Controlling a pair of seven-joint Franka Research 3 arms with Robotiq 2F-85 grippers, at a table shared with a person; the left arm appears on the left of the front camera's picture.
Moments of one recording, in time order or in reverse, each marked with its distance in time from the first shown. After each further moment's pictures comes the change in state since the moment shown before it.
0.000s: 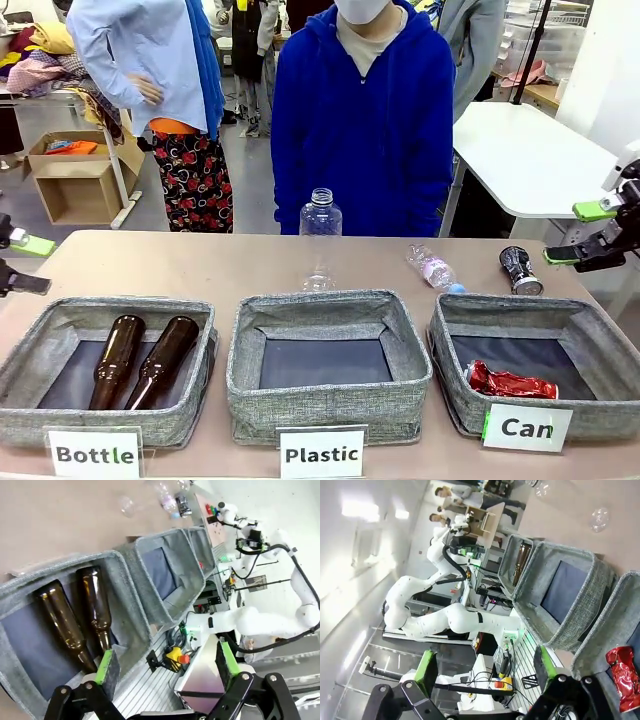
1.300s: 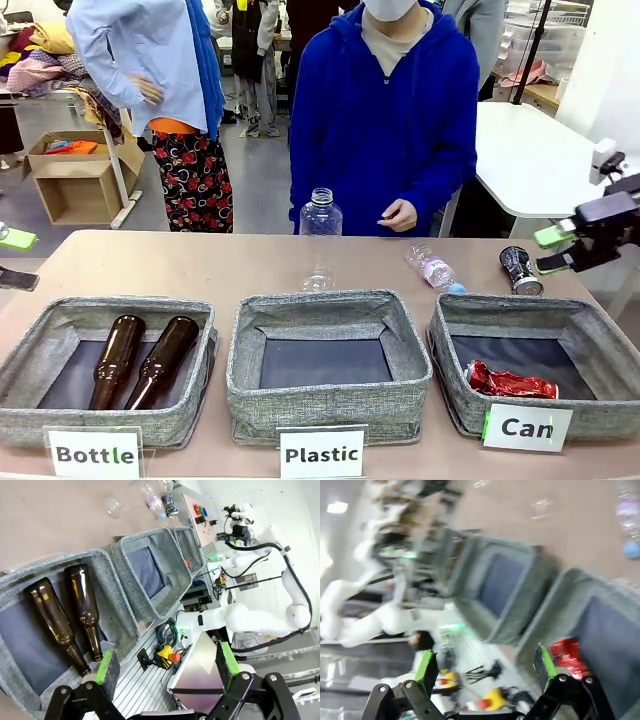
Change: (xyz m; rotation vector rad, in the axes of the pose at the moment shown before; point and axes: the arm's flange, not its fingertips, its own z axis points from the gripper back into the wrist) left arm -0.008 -0.009 0.013 -0.041 -0.008 -0.007; right arm 0.021 0.007 -0.019 -0.418 0.051 0.070
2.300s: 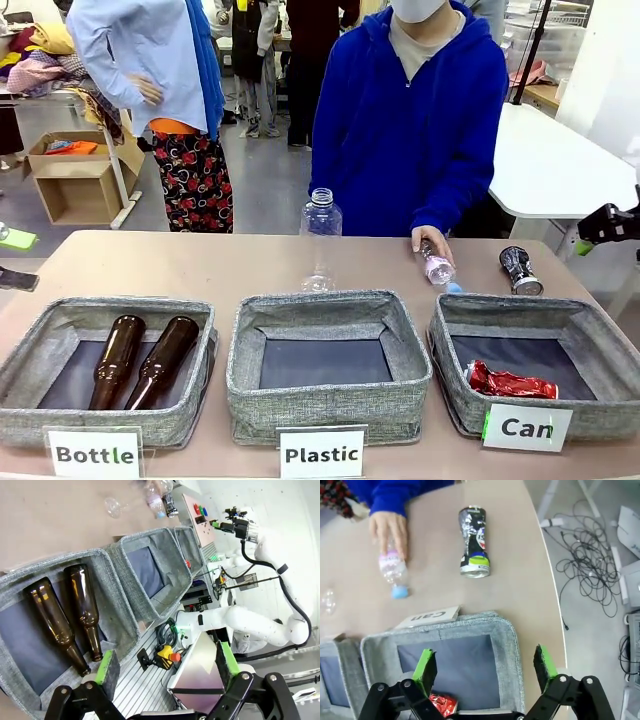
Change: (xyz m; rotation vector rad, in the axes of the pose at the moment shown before) left arm 0.000 0.000 0.000 0.000 0.000 0.001; right arm 0.007 -0.007 0.032 -0.998 -0.284 -0.264
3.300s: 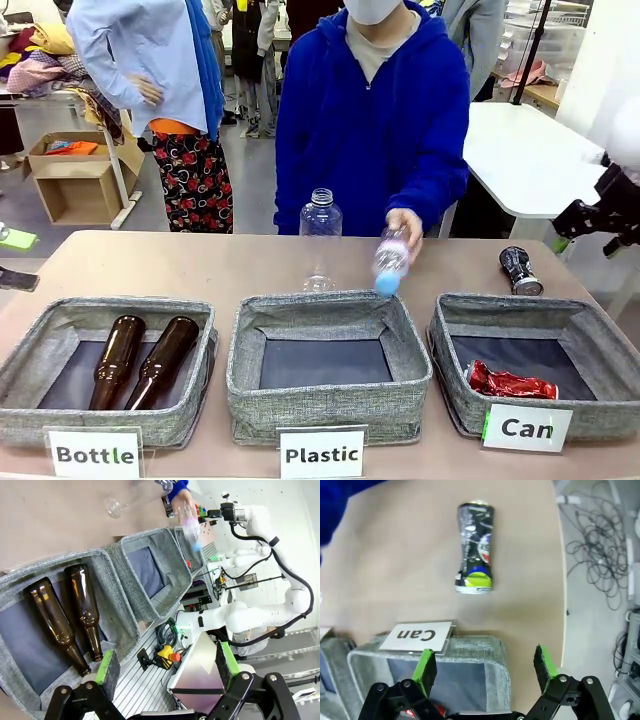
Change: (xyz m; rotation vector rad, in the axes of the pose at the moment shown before) left arm 0.000 0.000 0.000 0.000 0.000 0.000; right arm 0.086 -0.014 -0.076 0.053 0.243 0.099
